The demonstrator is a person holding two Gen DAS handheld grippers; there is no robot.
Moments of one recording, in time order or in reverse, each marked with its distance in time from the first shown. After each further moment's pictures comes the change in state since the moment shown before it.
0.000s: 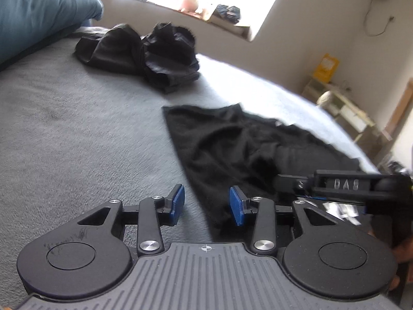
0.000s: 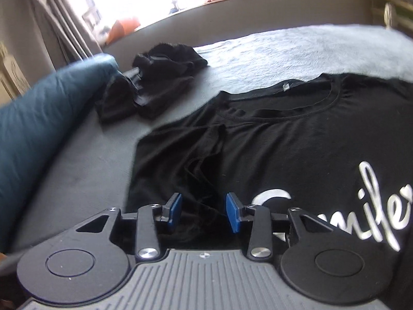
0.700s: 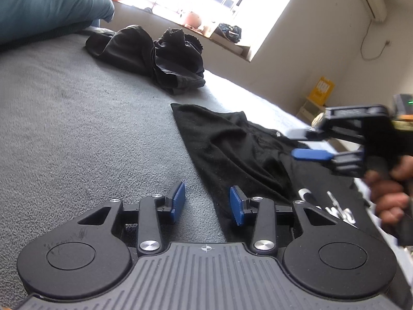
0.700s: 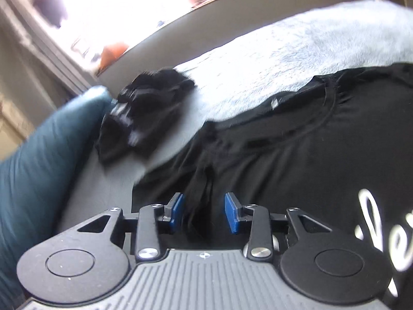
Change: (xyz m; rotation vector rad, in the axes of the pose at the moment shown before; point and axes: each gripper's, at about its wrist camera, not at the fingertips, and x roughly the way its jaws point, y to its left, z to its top) left arm -0.005 0.027 -0.024 -0.084 -0.120 -0.107; right arm 0.023 -0.055 0.060 0.262 0.000 0.165
